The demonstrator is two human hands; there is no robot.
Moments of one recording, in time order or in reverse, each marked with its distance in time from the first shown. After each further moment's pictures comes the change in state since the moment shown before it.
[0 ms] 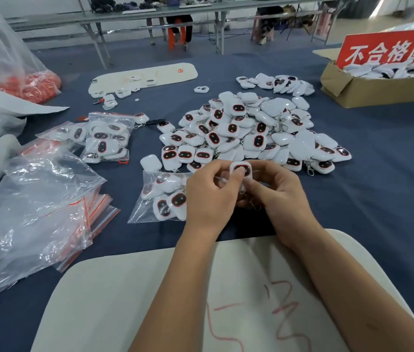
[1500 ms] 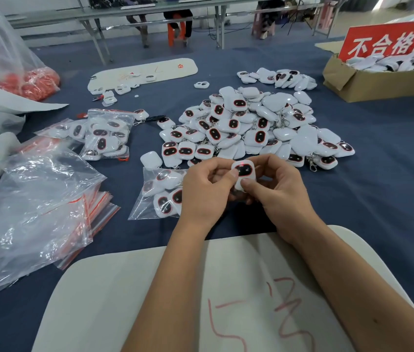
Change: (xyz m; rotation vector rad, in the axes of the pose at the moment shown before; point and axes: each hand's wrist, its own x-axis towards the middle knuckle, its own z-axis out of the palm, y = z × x) left_hand 0.005 -0.009 -0.011 -0.219 -0.144 -0.113; right_hand 0.004 0.003 0.000 -0.101 0.005 -0.051
